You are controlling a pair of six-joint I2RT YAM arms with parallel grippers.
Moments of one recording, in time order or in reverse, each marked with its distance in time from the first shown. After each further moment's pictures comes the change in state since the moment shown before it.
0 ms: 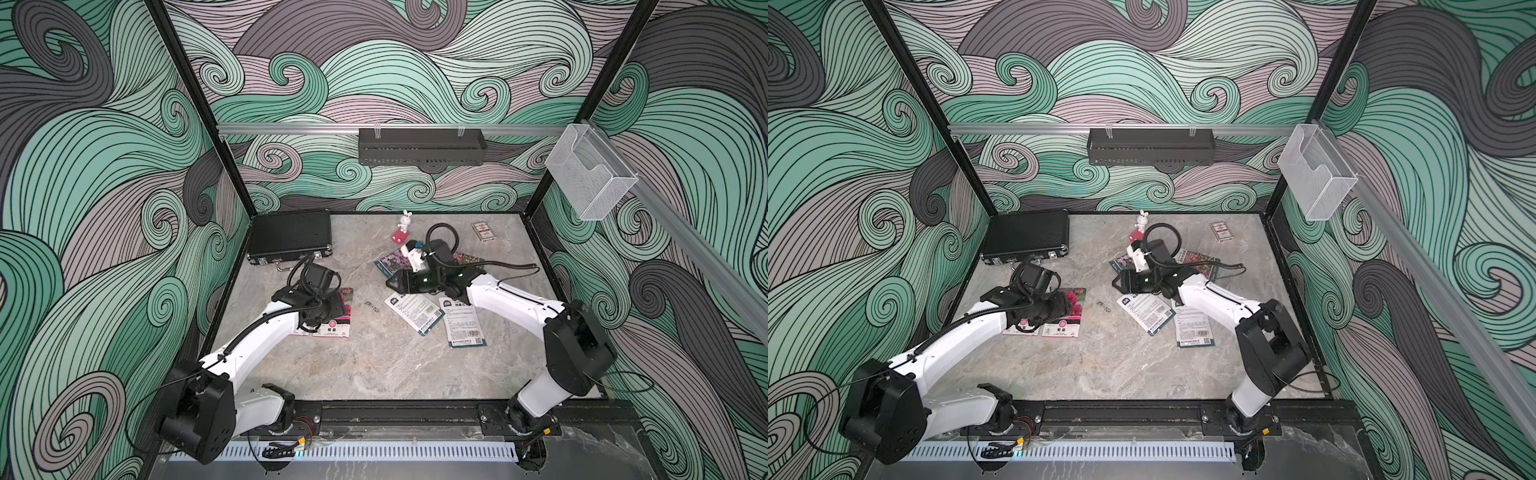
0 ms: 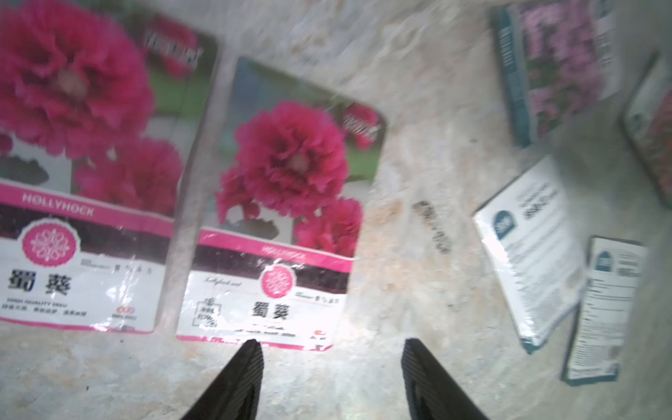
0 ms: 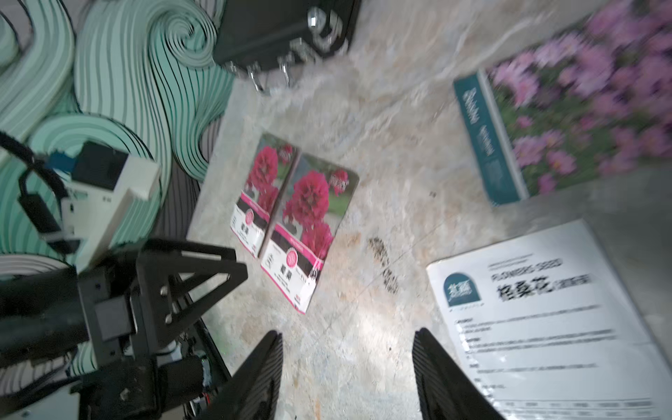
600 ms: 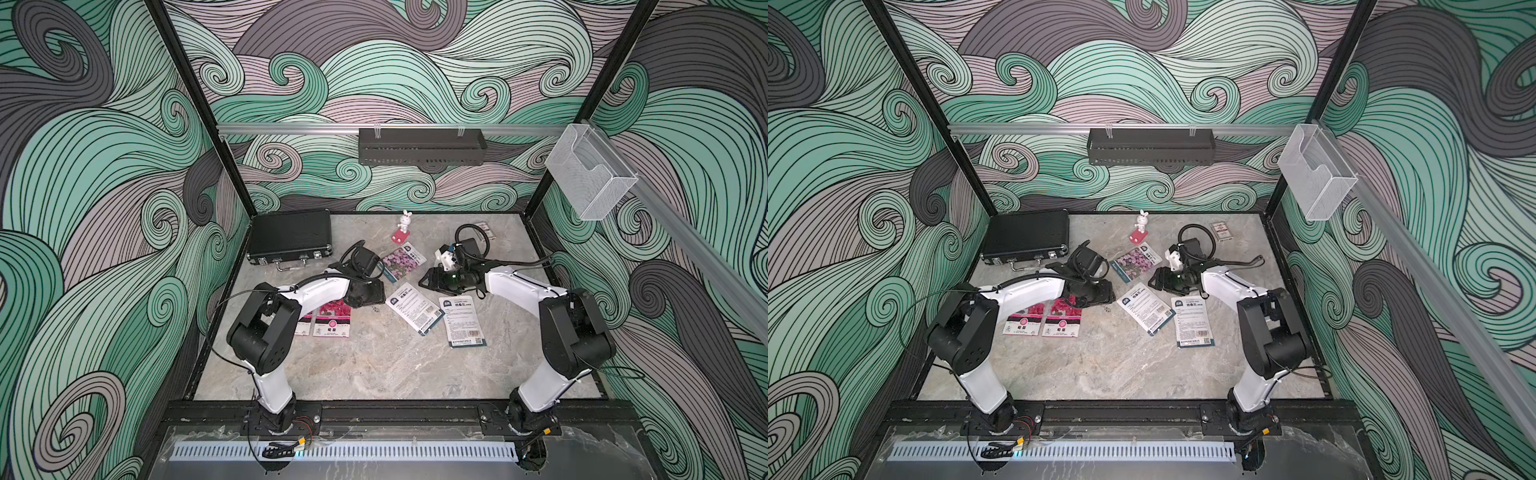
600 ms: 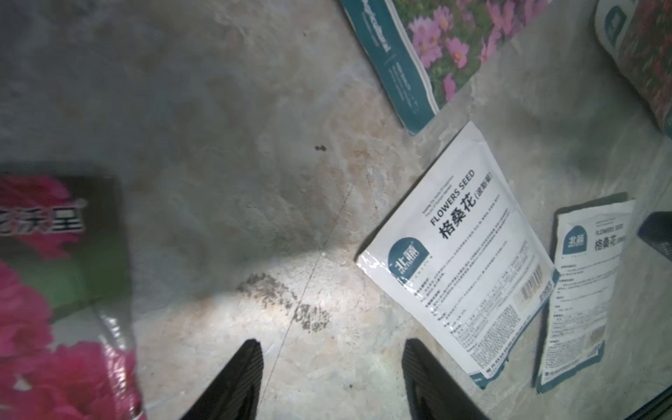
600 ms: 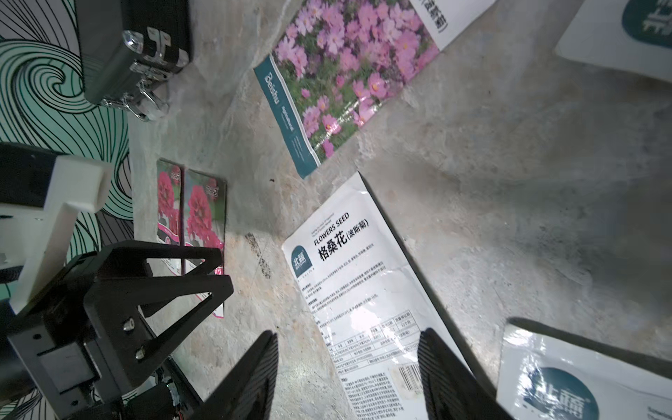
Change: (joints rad) left arm -0.161 0.550 0.289 0.165 0.119 0.047; right arm -0.224 0.067 -0.085 -0.164 -0.050 -0.087
